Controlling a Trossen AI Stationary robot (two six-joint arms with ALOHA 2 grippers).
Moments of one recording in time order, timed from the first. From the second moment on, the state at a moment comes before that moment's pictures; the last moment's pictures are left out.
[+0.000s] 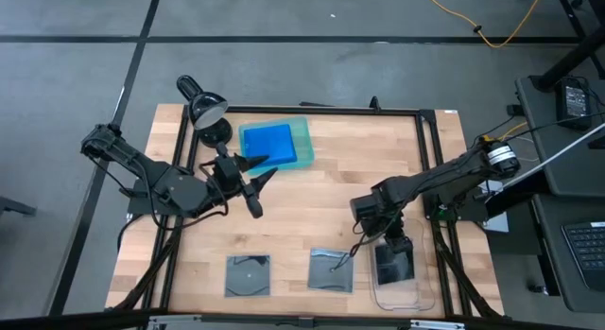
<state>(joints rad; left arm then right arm) -0.52 1.22 1.21 -0.10 -1.12 -0.18 0.25 1.55 0.96 -1.03 -0.61 0.02</state>
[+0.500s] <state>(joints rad) -0.52 1.22 1.21 -0.16 -1.10 -0.24 0.25 1.45 1.02 -1.15 -0.45 0.16</state>
